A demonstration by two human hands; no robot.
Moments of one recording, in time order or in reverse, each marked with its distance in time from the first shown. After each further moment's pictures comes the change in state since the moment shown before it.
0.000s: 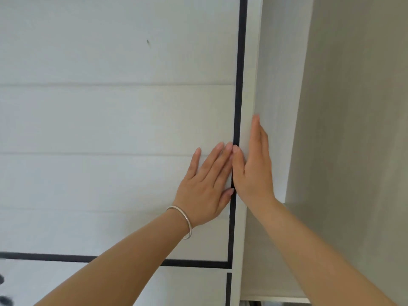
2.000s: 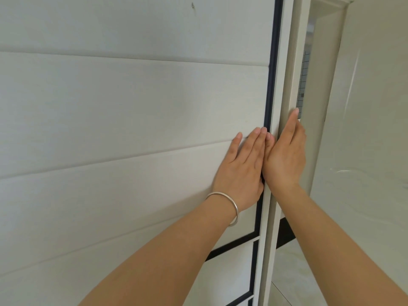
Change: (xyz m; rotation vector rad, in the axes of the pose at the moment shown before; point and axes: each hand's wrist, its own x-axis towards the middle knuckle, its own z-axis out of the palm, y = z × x) left_hand 0.185 0.283 0.031 -0.278 0.029 0.163; right_hand -0.013 0.173 -0.268 -0.956 0.486 0.252
